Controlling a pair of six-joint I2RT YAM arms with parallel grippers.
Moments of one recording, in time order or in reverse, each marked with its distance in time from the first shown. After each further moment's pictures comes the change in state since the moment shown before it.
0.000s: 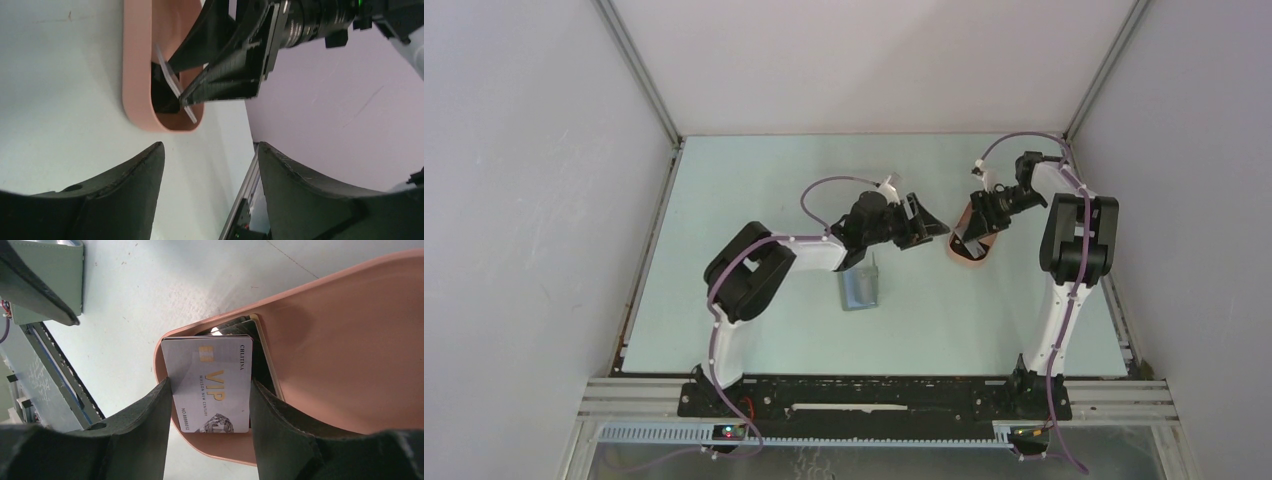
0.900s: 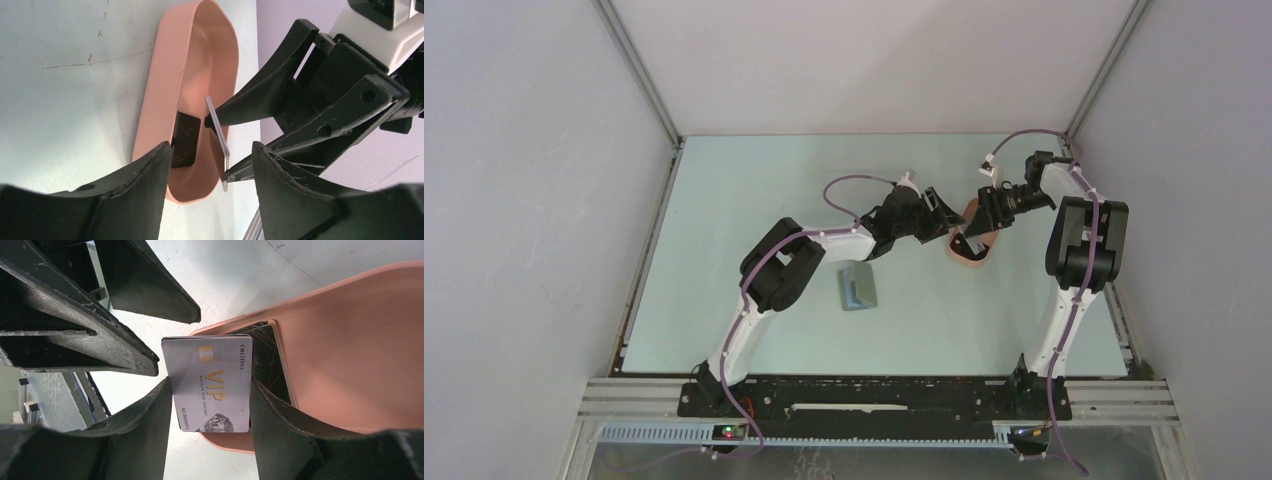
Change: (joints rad) left arm -0.049 0.253 0.356 -0.190 -0.184 -0.091; right arm -0.038 -0.053 -0.039 0.013 -0.122 -0.037
